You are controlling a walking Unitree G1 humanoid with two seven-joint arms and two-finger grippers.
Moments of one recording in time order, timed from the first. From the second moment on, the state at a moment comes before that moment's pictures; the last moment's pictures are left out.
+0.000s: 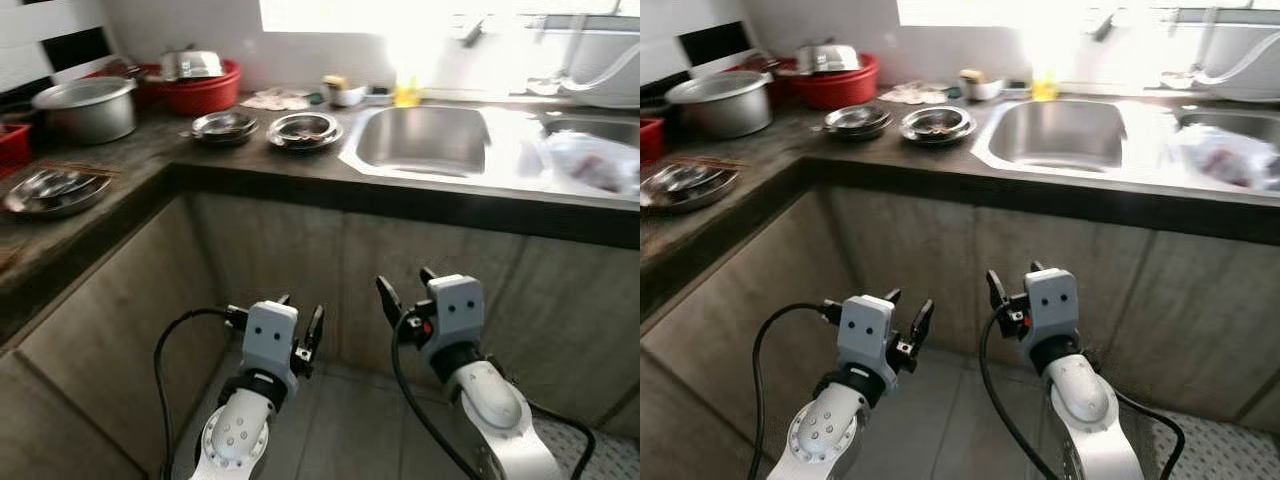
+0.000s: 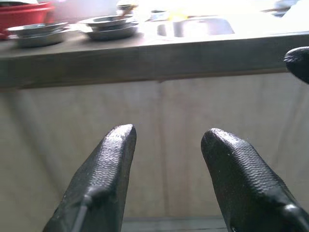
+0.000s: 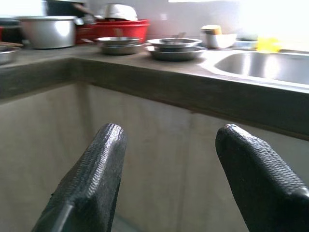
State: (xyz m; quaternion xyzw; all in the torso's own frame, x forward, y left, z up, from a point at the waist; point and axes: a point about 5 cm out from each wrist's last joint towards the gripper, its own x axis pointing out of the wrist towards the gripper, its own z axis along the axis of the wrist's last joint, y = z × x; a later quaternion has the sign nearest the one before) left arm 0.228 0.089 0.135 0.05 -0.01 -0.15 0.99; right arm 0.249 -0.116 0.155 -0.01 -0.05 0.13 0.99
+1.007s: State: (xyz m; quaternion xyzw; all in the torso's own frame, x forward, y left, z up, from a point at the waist) left arm 0.231 0.089 0.136 0.05 -0.02 -0.14 0.99; right arm 0.258 -0.111 0.163 -0.01 -0.06 0.14 0.99
